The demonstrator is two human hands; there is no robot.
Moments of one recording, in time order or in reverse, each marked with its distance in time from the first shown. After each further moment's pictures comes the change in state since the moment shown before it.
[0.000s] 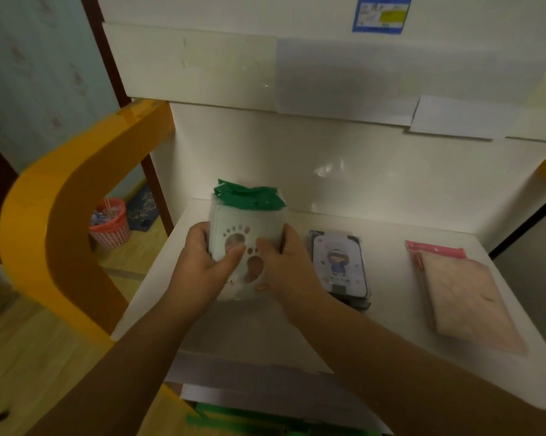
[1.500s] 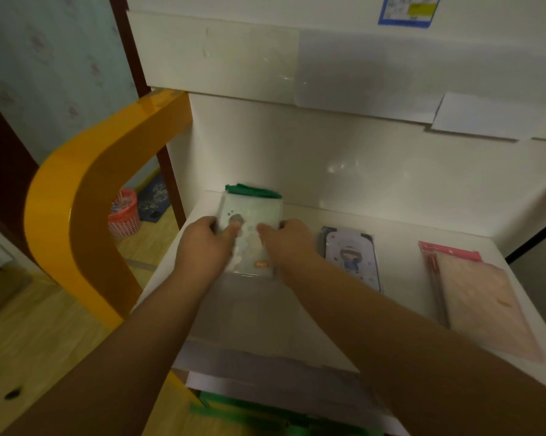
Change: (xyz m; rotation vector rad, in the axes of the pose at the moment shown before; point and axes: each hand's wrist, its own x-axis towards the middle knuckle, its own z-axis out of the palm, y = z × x) left_hand 0.035 -0.013 -0.003 0.251 0.108 -0.158; right_hand 0.041 -0.004 0.021 -0.107 0.046 0.241
